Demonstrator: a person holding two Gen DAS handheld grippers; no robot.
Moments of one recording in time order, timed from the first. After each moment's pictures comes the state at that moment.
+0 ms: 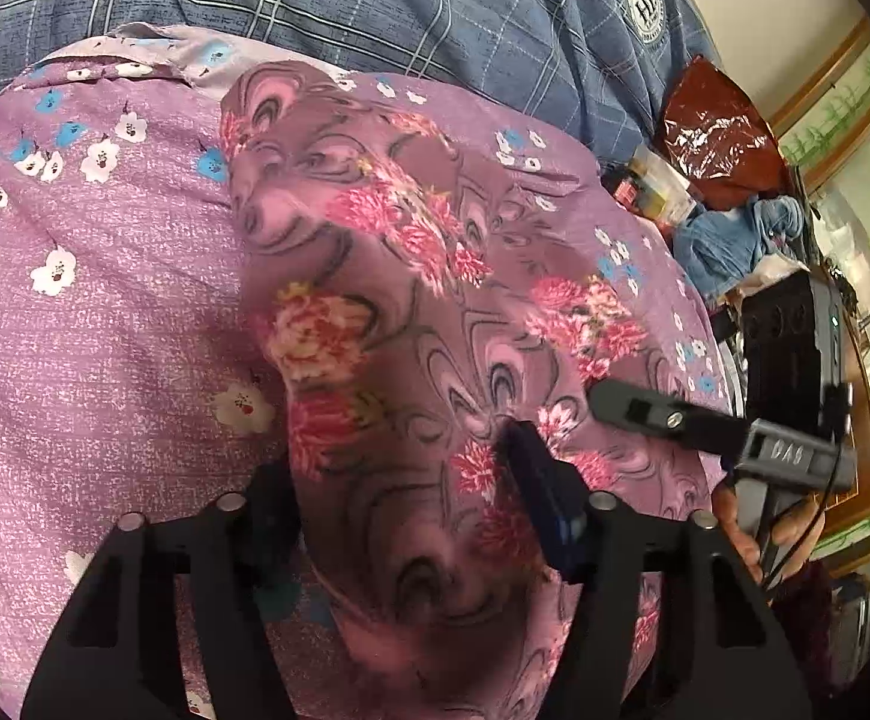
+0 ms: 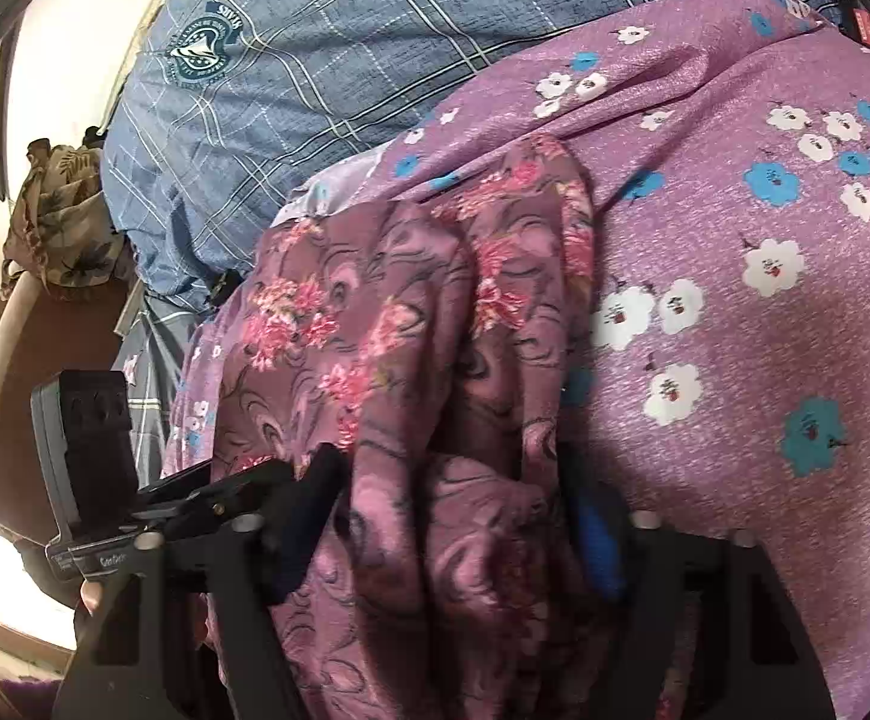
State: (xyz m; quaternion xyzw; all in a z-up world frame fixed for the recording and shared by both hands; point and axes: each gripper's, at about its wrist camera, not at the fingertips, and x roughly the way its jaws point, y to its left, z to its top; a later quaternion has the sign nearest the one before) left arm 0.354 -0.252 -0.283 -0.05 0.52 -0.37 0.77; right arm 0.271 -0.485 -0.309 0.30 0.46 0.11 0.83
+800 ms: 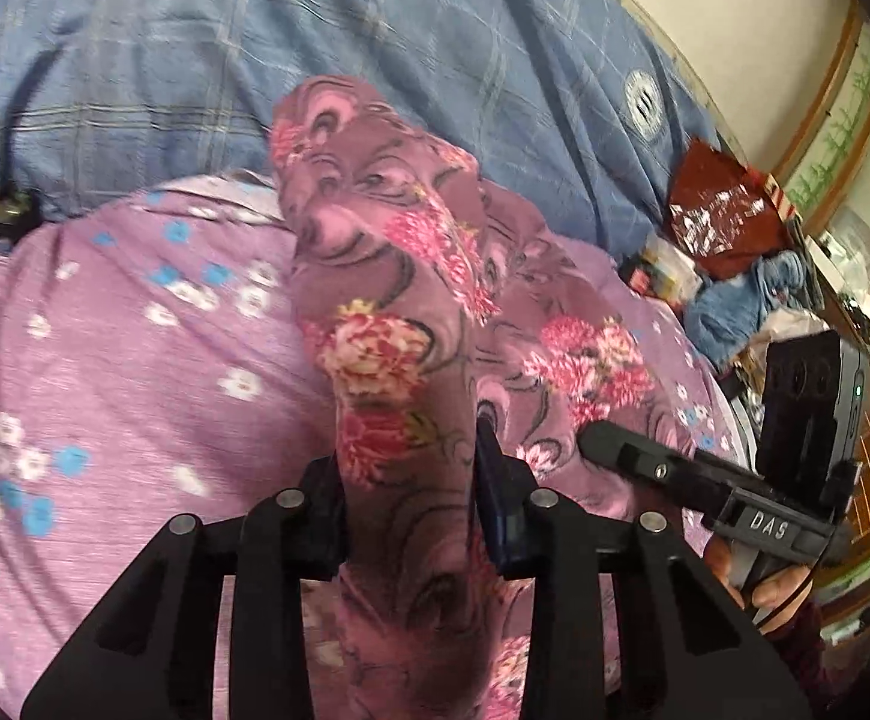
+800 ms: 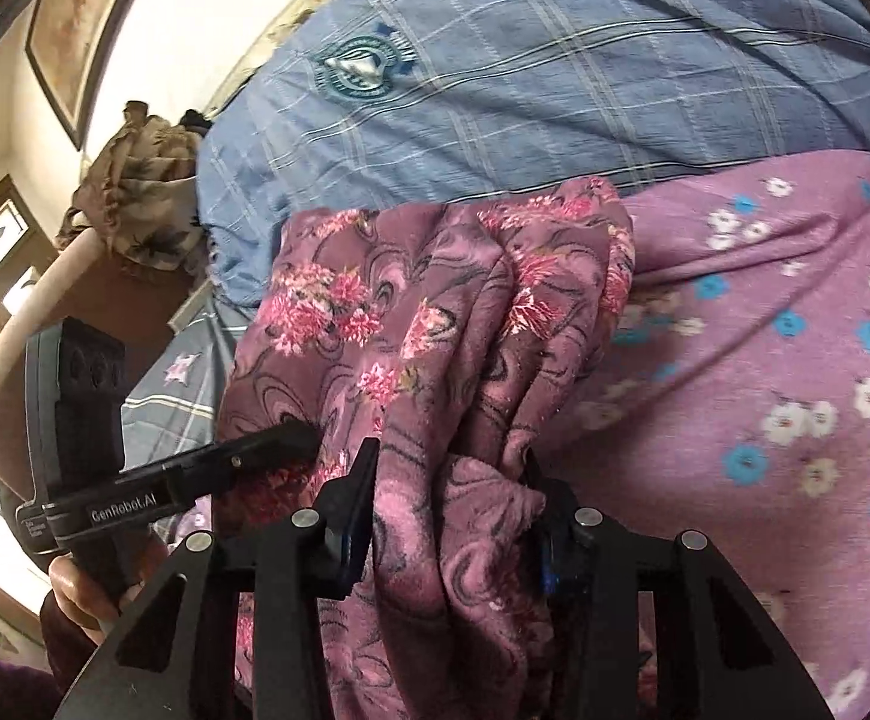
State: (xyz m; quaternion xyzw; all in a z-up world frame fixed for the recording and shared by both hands) left arm 0.358 -0.174 -0.205 -0.05 0.43 -0.32 0.84; right arm 0.274 -0.402 -0.247 0.24 0.36 0.15 0.89
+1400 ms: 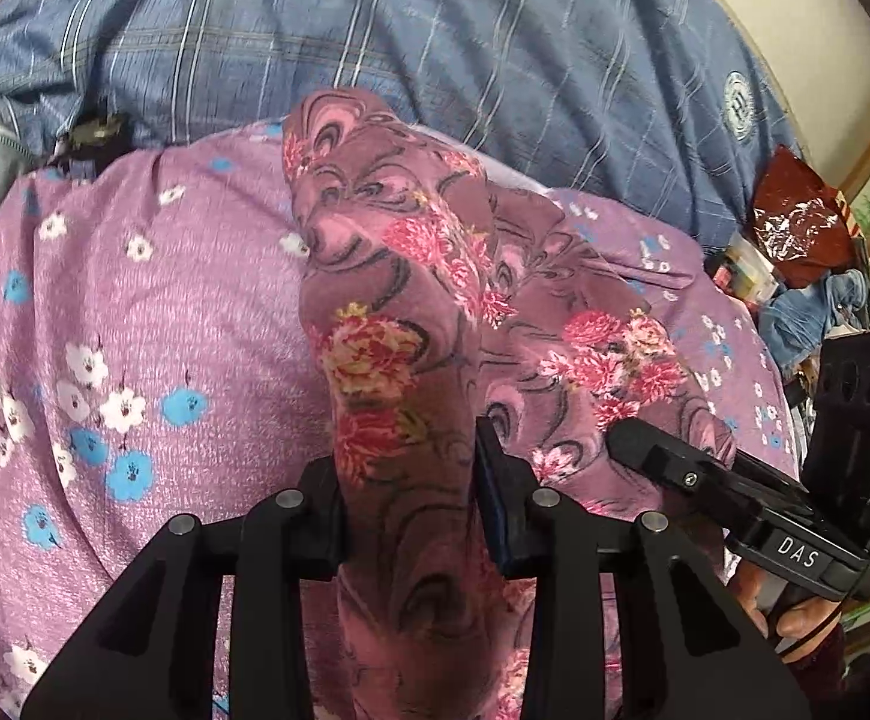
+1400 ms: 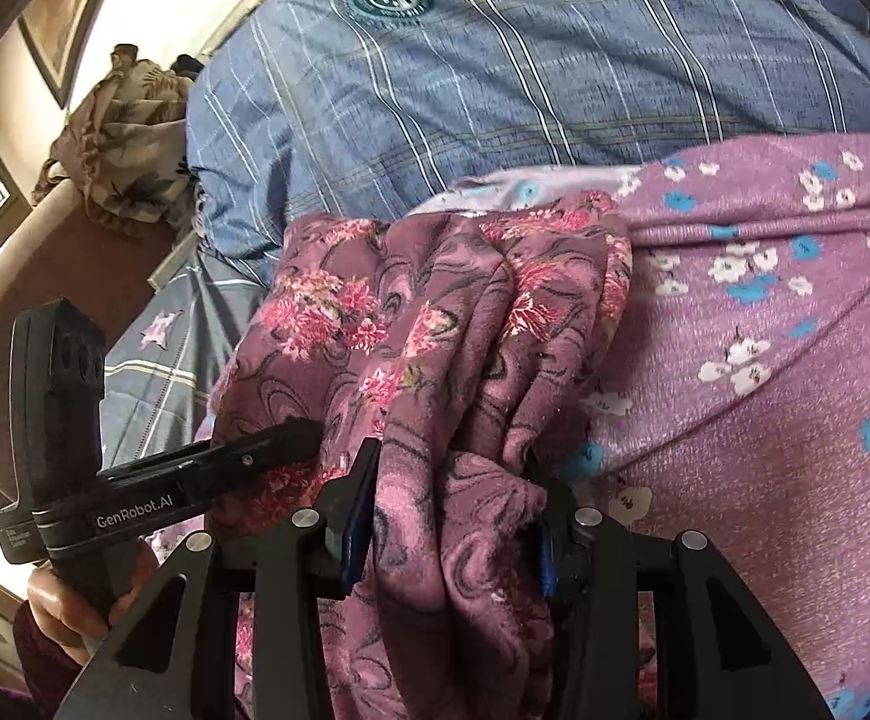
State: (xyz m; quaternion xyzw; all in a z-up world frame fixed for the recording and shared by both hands) left arm 0.381 -0.132 -0.251 -0.05 0.48 -0.25 0.84; right arm 0.308 -0.337 -0.273 0.22 0.40 0.13 0.88
